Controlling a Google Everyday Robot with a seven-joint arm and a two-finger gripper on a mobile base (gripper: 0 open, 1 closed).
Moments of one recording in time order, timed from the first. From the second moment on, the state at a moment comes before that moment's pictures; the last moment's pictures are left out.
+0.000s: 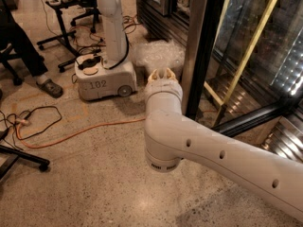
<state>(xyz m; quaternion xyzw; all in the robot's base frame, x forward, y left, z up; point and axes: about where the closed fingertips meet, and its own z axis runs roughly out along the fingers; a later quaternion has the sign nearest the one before) 0.622 -0.048 0.873 -0.04 0.74 -0.07 0.67</state>
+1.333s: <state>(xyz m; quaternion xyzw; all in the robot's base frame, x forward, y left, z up) 0.633 -0.058 0.886 0.01 0.71 -0.17 0.68</state>
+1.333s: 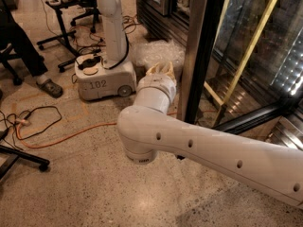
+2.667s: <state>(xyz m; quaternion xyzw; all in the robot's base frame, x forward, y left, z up) 0.705 -0.008 0.888 0.04 0.69 -0.29 0.66</state>
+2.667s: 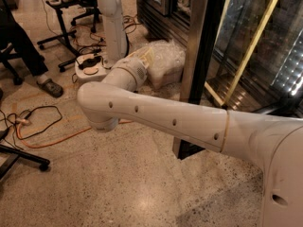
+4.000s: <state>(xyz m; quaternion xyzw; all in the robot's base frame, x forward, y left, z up) 0.747 -0.032 0.886 0.04 0.68 -0.31 0.66</state>
